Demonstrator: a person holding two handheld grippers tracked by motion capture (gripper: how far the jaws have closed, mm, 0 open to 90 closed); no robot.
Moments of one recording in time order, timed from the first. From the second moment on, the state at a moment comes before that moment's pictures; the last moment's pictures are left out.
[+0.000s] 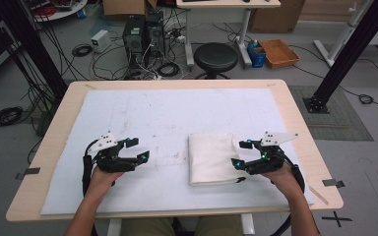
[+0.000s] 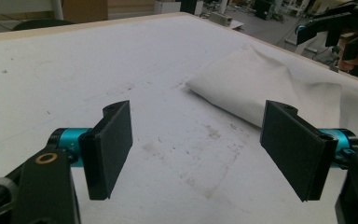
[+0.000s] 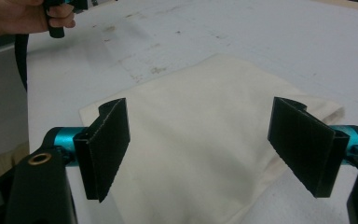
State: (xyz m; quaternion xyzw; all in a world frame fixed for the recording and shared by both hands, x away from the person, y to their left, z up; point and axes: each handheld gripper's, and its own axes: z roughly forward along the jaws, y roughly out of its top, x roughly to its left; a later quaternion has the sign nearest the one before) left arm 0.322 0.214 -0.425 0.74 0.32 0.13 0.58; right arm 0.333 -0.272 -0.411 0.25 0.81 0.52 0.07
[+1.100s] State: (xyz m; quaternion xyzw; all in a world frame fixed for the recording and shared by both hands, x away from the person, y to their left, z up) left arm 0.320 0.215 -0.423 0.73 0.32 0.13 0.58; right arm 0.333 -0.268 -0.414 0.26 0.81 0.51 0.09
